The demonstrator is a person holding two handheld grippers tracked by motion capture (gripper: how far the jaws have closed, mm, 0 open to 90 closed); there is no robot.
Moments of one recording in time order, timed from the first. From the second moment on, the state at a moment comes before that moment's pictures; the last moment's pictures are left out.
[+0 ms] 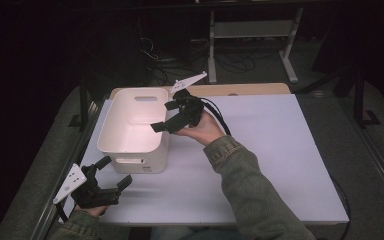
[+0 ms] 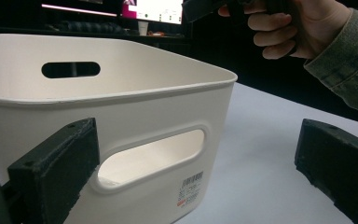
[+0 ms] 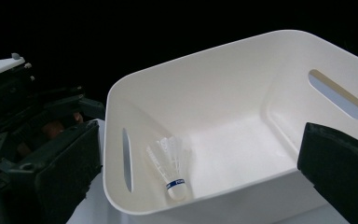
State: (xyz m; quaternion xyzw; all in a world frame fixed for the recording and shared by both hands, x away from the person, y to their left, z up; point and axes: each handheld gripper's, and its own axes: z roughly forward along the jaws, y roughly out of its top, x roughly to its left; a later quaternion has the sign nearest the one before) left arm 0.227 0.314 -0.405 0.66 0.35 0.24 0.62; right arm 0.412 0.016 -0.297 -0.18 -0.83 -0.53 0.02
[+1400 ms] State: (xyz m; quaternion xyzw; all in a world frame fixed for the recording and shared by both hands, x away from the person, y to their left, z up) left arm 0.227 0.314 -0.404 0.66 0.34 0.25 0.62; right arm 0.389 -0.073 -0.325 -0.22 -0.79 -0.57 0.01
